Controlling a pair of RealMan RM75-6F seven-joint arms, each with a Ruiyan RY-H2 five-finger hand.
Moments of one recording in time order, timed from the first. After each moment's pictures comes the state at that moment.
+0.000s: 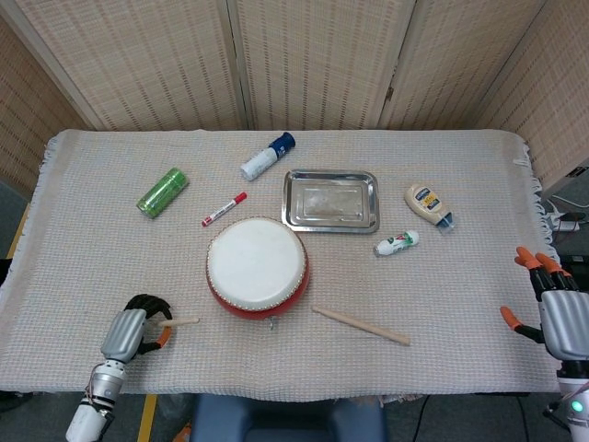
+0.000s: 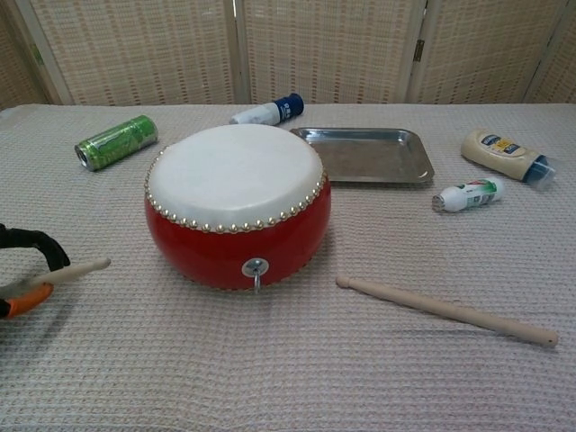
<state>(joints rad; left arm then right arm) -0.26 -1.53 -0.03 -1.42 1.39 1.25 -0.14 0.07 -1.08 0.10 -1.66 -1.49 1.51 0.02</state>
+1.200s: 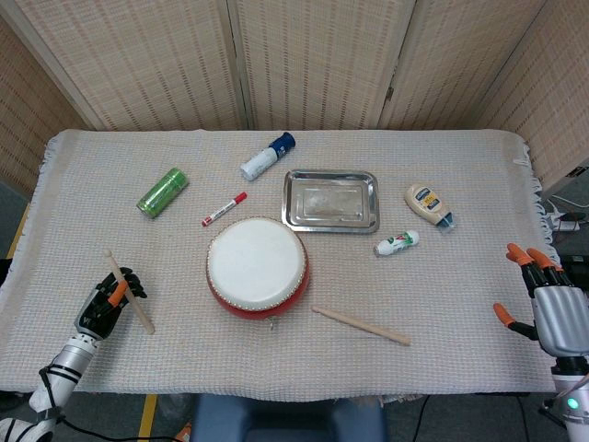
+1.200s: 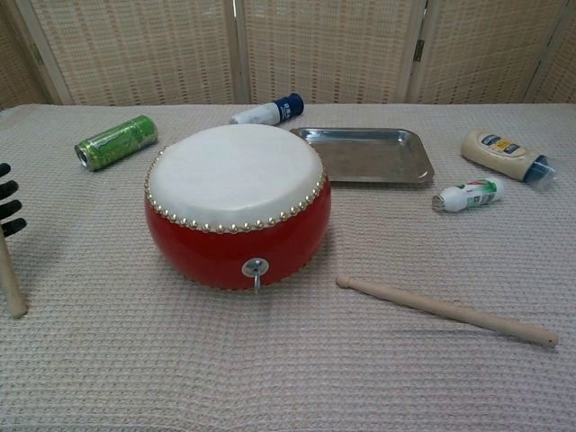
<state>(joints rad) -0.36 -1.48 -0.03 -1.07 1.55 1.11 -2.13 0.08 -1.05 0.10 -1.71 -1.51 1.51 0.00</state>
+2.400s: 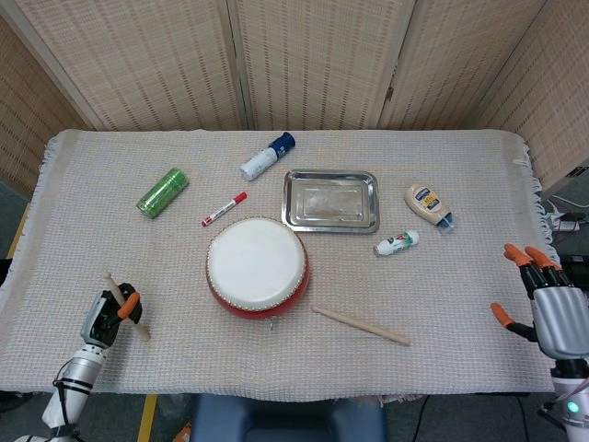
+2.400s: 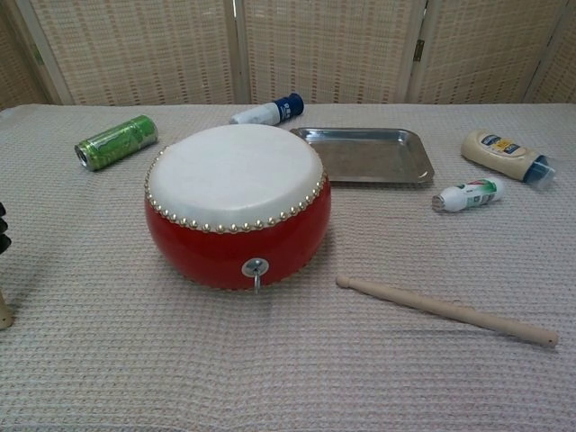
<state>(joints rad) -0.30 -1.52 -0.04 -1.18 1.48 1.21 -1.57 0.08 -1.05 0.10 -1.74 -1.54 1.54 -0.01</state>
